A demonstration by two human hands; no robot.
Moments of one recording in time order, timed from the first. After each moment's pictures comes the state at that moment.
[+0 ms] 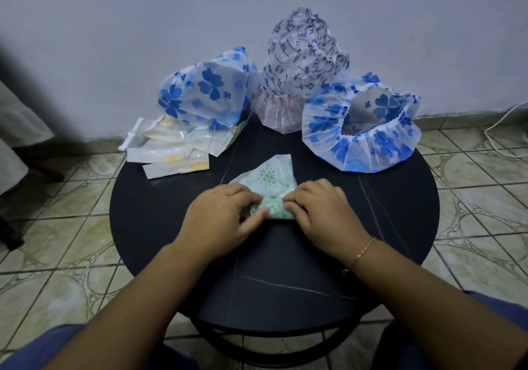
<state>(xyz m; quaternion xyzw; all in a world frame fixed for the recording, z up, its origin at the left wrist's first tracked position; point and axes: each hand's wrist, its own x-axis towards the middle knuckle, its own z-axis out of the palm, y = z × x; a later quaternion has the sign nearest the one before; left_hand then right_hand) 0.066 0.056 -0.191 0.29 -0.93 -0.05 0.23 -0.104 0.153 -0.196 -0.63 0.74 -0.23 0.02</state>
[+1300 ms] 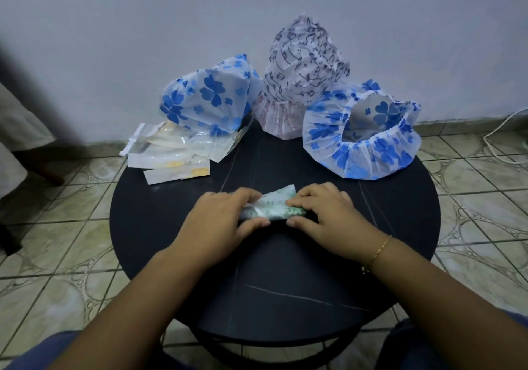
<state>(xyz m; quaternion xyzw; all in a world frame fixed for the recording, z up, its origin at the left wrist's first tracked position) 0.069 0.053 -0.182 0.31 -0.93 -0.08 0.17 -0.118 0.155 -0.179 -0.65 0.73 -0.18 0.12</state>
